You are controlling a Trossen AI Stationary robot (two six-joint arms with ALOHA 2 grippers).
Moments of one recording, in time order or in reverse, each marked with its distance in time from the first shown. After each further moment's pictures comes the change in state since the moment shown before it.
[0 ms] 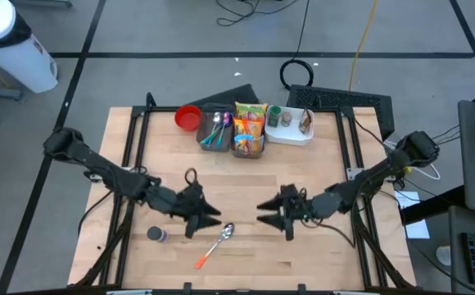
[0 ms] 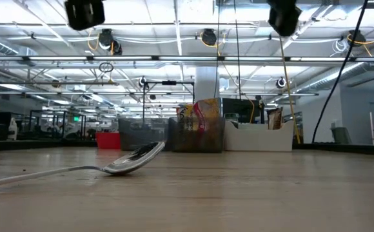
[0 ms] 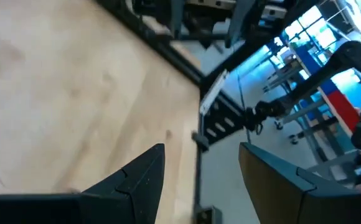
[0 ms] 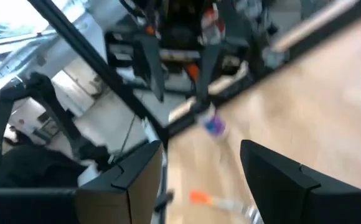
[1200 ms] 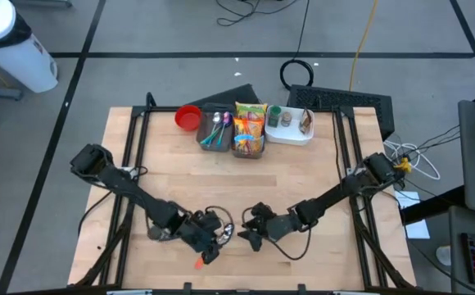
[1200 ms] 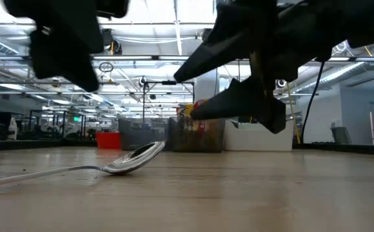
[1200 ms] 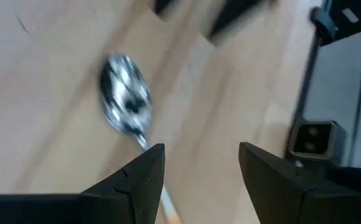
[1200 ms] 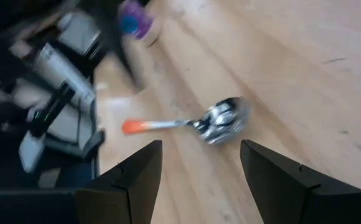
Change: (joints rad) left arm -0.090 0.425 0.274 -0.453 0.061 -0.182; right arm -0.041 0.509 0.193 -0.107 -0.126 0.347
